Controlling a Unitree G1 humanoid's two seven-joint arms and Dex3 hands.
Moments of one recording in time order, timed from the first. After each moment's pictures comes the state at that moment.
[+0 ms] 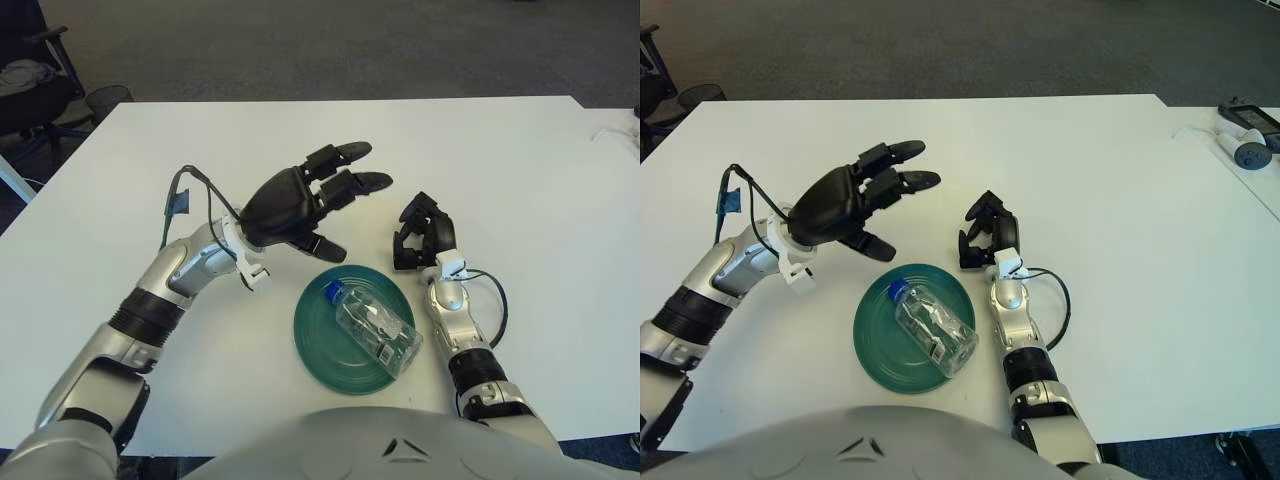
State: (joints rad) left arm -0.34 0.48 -0.31 0.03 0.44 -0.79 0.16; right arm -0.14 0.03 0.04 0.52 -0.13 -0.55 -0.21
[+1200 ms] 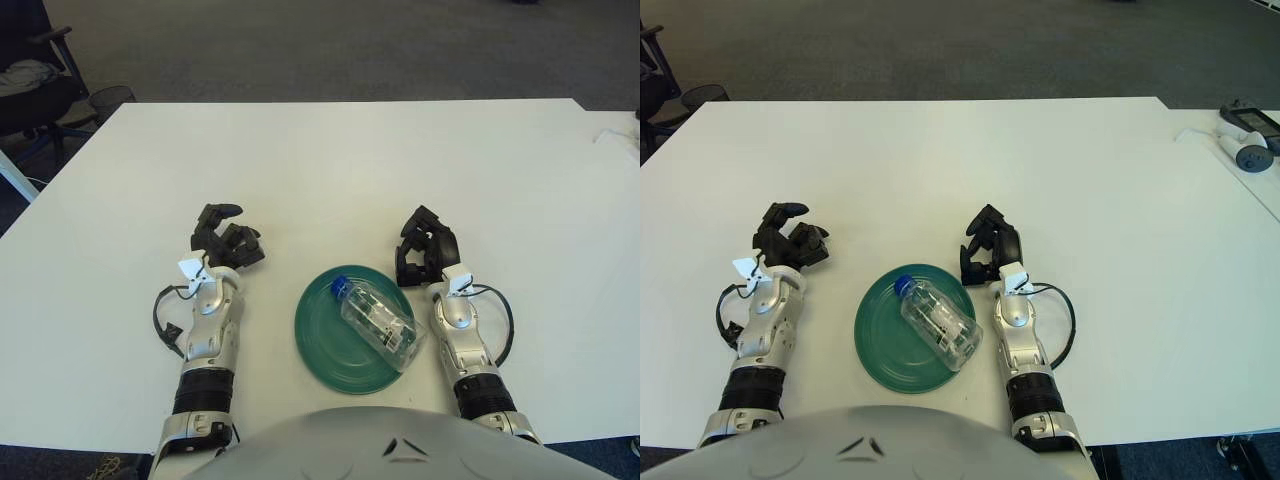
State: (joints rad) left arm -0.01 -0.02 0.13 0.21 -0.25 -0.19 0.21; right arm 0.01 0.04 0.03 0.36 -0.09 -0.40 -0.13
